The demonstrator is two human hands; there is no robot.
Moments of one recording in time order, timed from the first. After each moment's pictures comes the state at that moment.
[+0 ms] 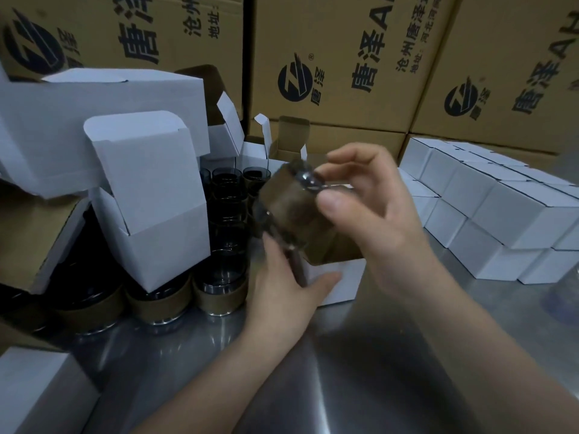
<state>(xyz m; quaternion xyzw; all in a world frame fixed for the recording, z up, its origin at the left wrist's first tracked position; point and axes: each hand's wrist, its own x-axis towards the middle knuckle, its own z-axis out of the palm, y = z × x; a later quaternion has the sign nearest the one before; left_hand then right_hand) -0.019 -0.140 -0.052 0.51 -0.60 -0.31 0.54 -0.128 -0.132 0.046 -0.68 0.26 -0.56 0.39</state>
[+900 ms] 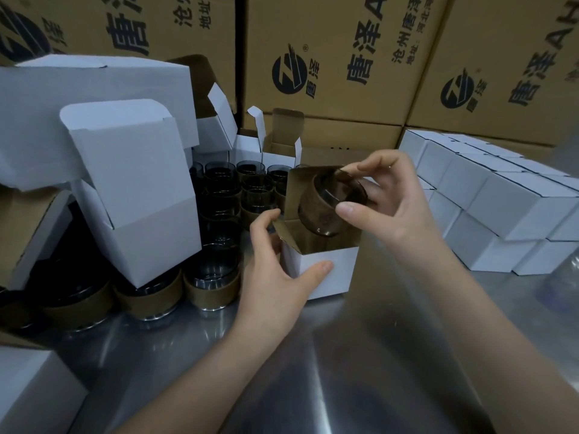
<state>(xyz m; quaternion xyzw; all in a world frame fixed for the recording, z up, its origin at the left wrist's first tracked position) -0.015 -0.141 -0.056 0.46 -0.59 -0.36 0.56 -0.175 -0.160 0.028 -0.70 0.34 -0.54 0.30</state>
